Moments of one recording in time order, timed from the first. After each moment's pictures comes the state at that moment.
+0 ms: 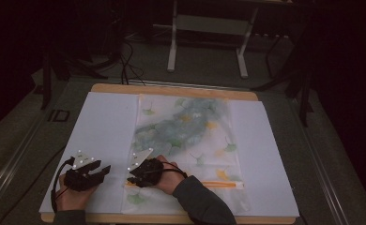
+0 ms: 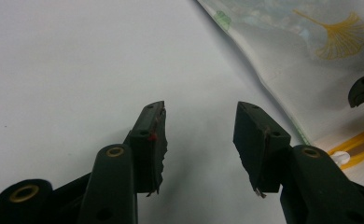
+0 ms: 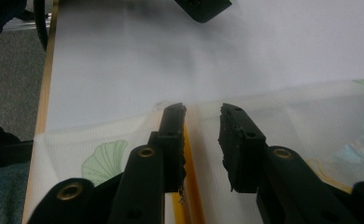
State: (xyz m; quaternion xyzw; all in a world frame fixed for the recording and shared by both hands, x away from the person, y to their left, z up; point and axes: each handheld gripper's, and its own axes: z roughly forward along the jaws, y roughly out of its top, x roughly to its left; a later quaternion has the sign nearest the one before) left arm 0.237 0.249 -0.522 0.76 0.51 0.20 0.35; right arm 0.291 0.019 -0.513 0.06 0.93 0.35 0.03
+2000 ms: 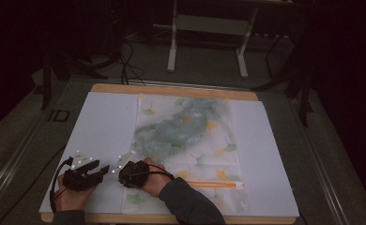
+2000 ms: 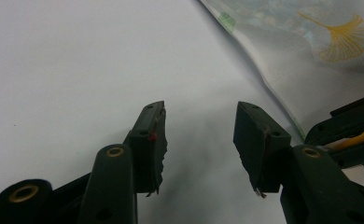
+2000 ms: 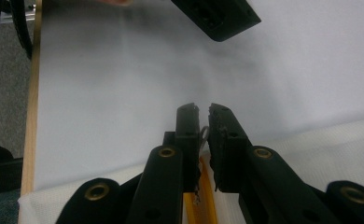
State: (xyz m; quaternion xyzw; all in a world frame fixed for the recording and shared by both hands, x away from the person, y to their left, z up) left arm 0.236 0.251 -0.521 0.75 0.51 0.21 0.35; right arm 0.282 0.059 -0.519 0.07 0.94 0.33 0.04
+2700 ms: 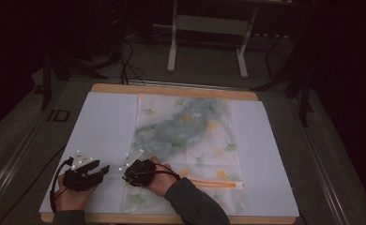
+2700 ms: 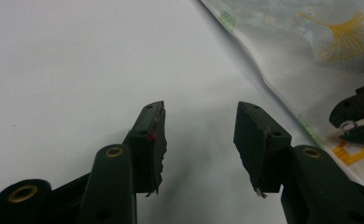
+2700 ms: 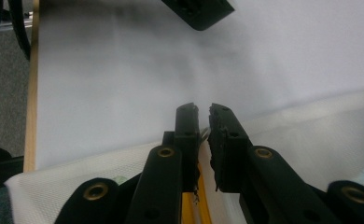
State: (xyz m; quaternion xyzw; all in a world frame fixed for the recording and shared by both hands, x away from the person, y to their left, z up) left arm 0.236 0.251 -0.521 0.75 0.51 0.21 0.35; right arm 0.285 0.041 -0.514 0.09 0.94 0.34 0.04
